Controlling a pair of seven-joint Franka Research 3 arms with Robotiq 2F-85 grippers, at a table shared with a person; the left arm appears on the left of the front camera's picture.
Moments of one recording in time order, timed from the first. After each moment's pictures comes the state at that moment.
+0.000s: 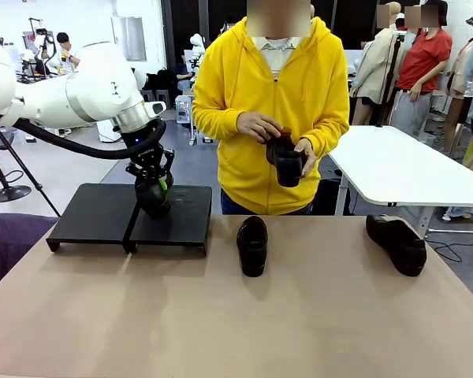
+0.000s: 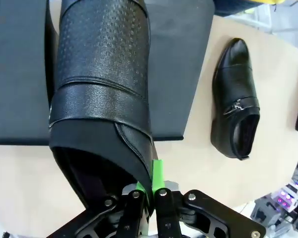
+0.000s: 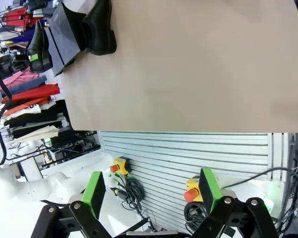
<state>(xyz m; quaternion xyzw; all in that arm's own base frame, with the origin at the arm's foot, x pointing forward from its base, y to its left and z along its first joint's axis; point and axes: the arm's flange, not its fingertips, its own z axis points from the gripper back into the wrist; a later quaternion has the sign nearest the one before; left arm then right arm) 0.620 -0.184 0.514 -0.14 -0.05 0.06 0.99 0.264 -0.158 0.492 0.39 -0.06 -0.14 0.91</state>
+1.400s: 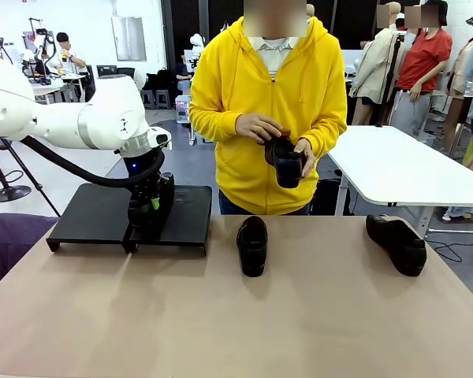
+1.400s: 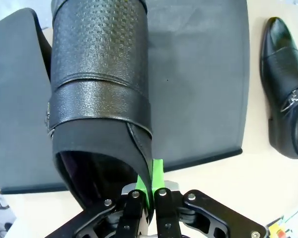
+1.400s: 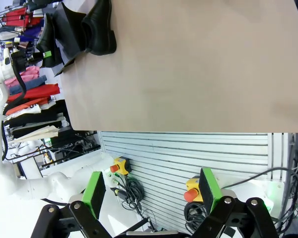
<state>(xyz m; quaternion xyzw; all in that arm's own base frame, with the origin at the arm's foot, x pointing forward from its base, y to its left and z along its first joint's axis) 0.633 -0.178 0.452 -0.05 -0.08 -0.07 0.99 0.264 -0.158 0.492 0.39 -0.06 -0.14 0.91</state>
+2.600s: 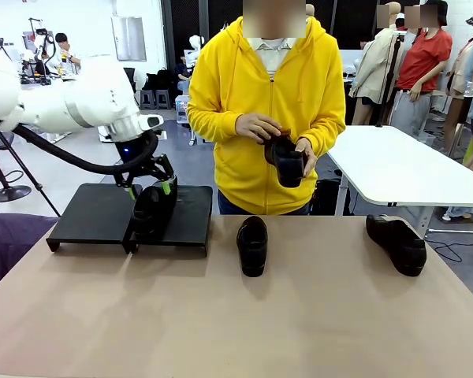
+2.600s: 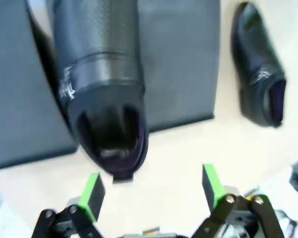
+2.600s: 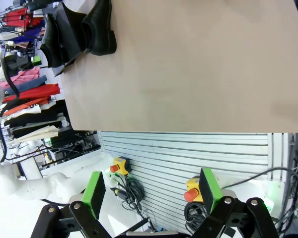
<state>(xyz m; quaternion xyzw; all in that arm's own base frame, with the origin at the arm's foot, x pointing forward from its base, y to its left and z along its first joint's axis) 0.624 -0.160 0.493 -0.11 -0.01 -0.06 0.99 0.264 -0.158 0.492 0.39 -0.06 -0.14 0.91</state>
